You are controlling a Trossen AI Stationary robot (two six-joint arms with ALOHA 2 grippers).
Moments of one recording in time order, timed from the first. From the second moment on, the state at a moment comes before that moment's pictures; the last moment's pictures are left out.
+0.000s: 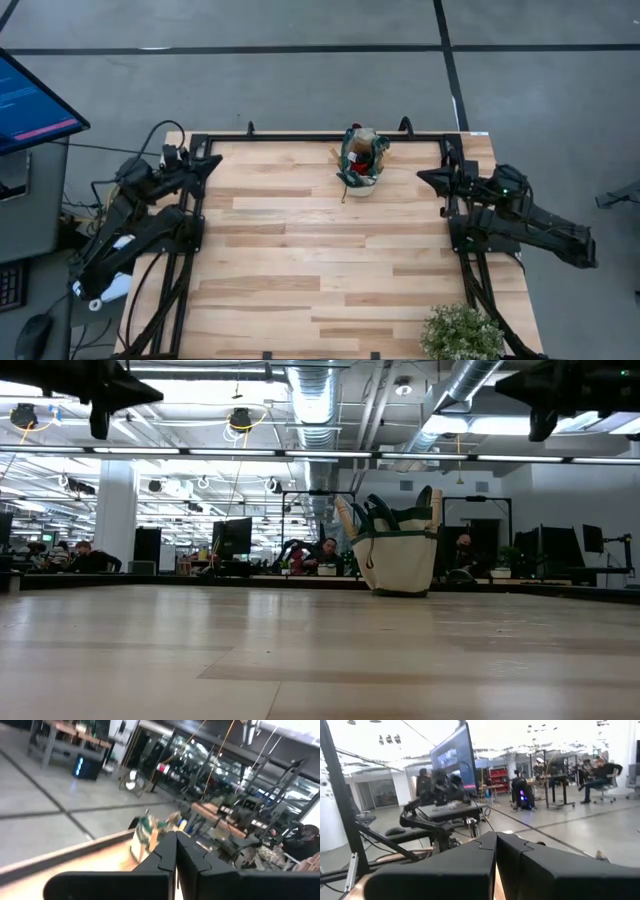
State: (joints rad) left arm 0.81 0.01 0.46 -0.26 0.30 -0.43; right arm -0.40 0.17 0.31 0.03 -0.16 0.16
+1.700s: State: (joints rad) left arm 0.45 0.02 0.00 0.18 0.03 -0.45; right arm -0.48 0.00 0.01 0.04 -0.29 0.28
